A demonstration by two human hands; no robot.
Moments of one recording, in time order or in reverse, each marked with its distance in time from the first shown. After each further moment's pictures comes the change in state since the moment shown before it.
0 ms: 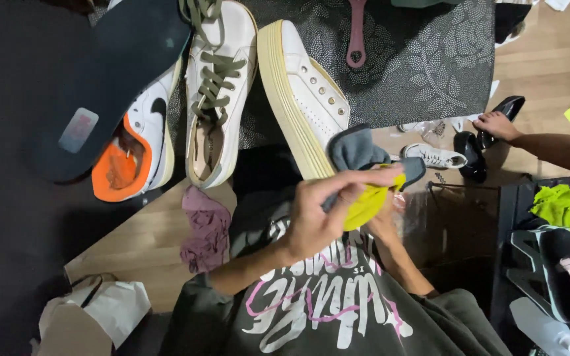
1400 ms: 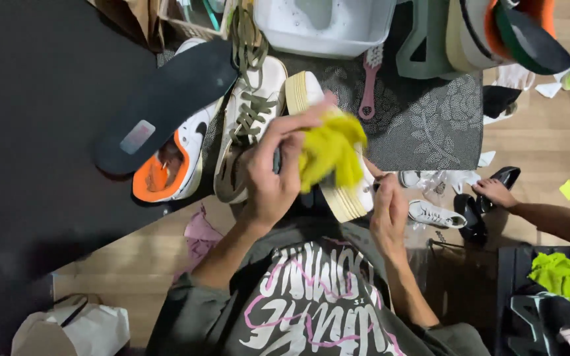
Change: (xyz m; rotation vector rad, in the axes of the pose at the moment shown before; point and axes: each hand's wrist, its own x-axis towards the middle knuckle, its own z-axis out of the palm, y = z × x) left_hand 0.045 0.031 -0.071 0.432 0.251 0.258; right_hand 0.081 -0.143 0.024 -0.043 0.143 -0.176
